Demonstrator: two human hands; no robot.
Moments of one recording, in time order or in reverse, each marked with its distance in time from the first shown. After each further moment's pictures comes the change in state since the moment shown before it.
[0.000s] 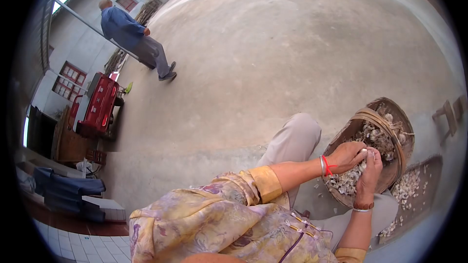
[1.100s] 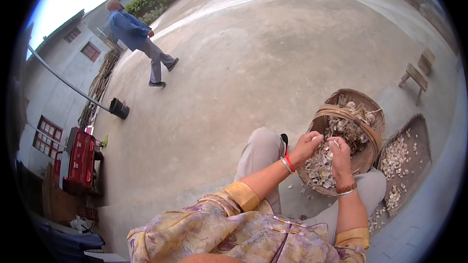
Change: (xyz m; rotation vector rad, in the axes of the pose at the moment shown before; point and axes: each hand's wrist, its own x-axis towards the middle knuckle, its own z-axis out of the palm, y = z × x) left_hand 0.004 -0.020 0.005 -0.673 0.008 -0.475; right_hand -0.010 -0.022 0.010 -0.002 -0.001 0.092
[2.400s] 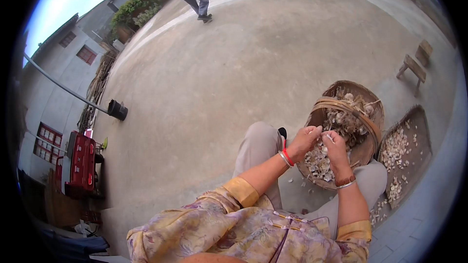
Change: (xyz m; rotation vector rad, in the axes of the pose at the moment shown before) left_hand -0.003 0.015 0.002 -0.019 -0.036 -0.153; right_hand 0.008 0.017 -0.004 -0.100 -0.078 0.017
